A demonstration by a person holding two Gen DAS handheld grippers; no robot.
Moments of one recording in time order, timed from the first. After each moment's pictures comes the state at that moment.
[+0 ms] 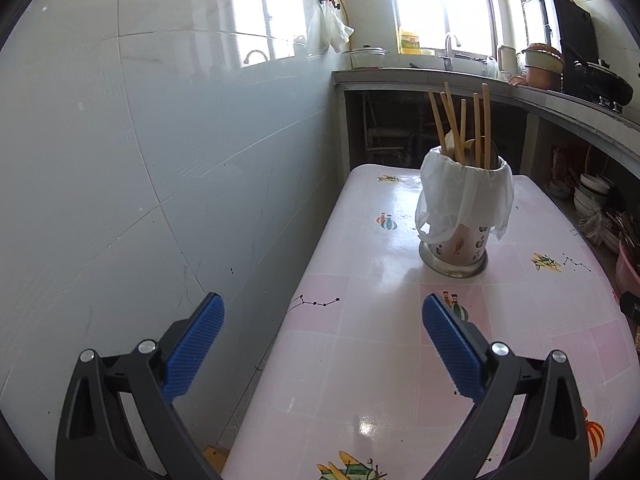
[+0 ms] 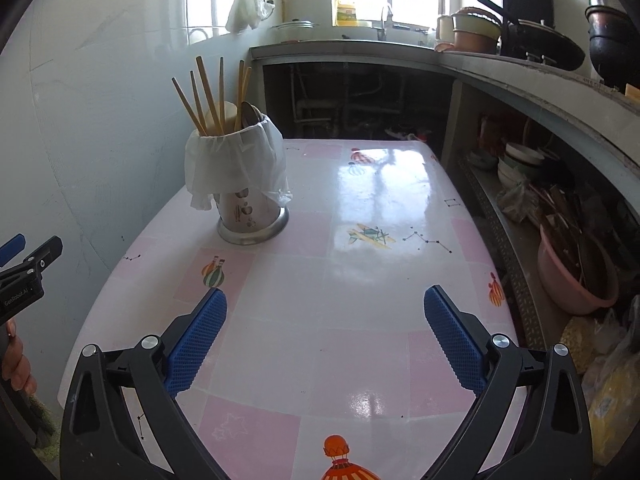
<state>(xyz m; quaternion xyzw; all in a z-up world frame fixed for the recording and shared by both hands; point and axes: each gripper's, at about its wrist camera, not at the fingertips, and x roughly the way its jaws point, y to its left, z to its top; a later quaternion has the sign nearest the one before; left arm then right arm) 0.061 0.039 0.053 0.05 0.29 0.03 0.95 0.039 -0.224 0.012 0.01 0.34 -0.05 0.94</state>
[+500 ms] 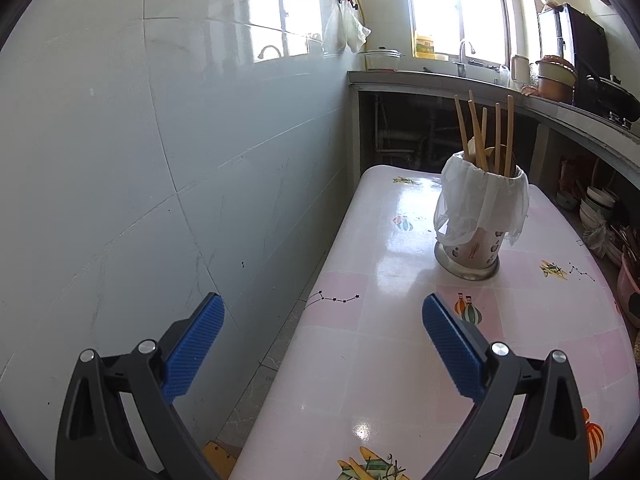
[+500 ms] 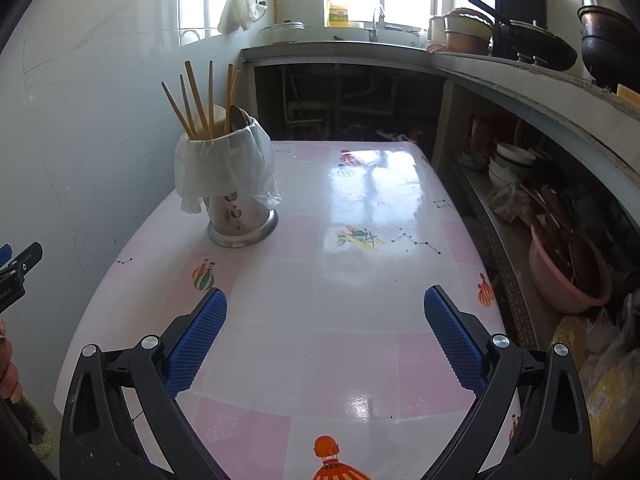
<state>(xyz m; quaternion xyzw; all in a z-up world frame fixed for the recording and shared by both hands) 0.057 0.062 0.055 0.03 0.30 0.04 0.95 0.037 -0.230 0.013 0.01 0.34 -0.06 0.94</state>
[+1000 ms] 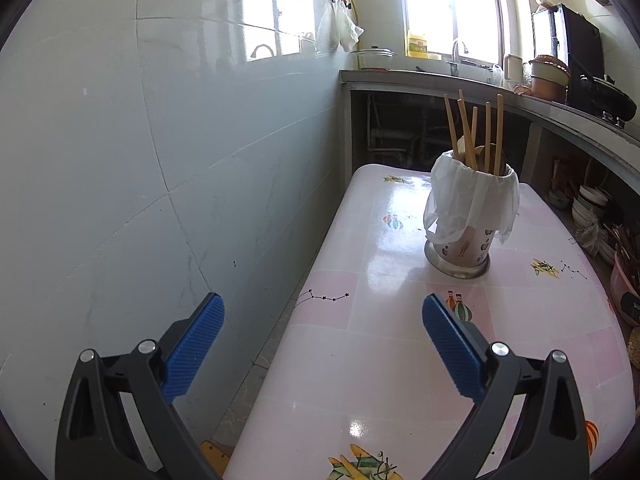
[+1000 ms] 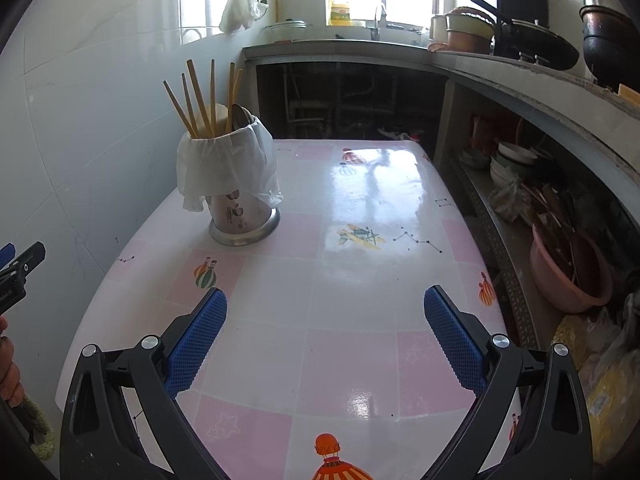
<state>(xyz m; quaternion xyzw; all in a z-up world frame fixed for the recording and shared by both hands) 0.055 0.057 0.056 0.03 0.30 0.02 0.95 0.036 -0.229 0.014 0.01 0.34 -0.06 0.94</state>
